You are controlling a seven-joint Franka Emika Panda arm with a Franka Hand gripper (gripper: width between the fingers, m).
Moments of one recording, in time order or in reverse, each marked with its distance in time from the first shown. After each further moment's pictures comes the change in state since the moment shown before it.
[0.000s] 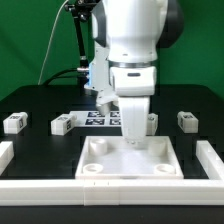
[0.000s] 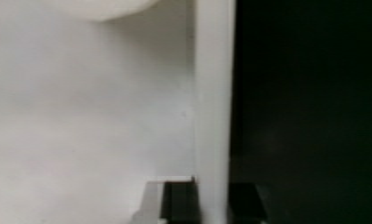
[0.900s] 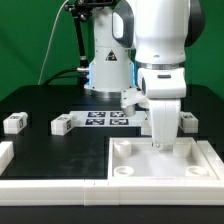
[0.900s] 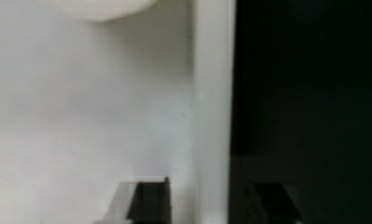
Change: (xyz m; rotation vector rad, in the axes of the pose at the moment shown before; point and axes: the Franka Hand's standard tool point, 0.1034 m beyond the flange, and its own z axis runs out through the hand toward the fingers) arm 0.038 0.005 0.000 0.023 -0.004 -0.031
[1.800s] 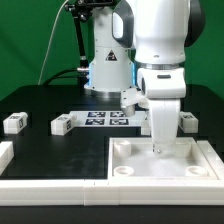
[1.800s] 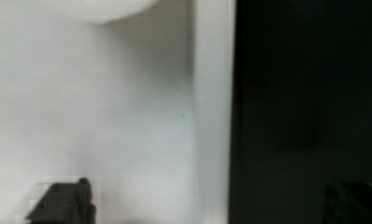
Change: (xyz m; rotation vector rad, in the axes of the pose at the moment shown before) arm 0.000 0.000 0.000 0.000 0.000 0.001
